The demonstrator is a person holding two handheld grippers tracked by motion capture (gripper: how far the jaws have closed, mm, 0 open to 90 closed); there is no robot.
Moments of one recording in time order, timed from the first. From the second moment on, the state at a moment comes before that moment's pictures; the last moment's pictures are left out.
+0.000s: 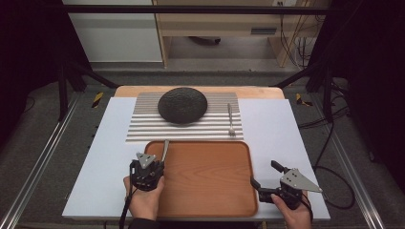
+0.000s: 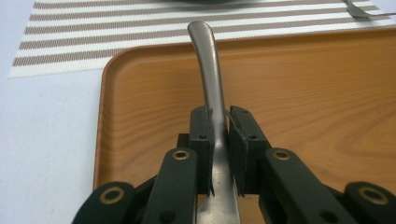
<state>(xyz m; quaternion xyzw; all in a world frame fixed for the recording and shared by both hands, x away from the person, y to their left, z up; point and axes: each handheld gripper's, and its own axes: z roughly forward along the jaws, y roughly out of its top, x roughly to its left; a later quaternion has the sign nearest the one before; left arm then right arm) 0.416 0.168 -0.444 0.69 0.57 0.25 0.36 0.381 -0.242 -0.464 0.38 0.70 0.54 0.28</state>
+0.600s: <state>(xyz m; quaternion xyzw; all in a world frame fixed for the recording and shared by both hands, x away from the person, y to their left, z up) 0.427 0.191 -0.461 0.68 0.61 0.24 0.32 0.382 -0.242 -0.466 0.38 0.71 0.54 0.27</state>
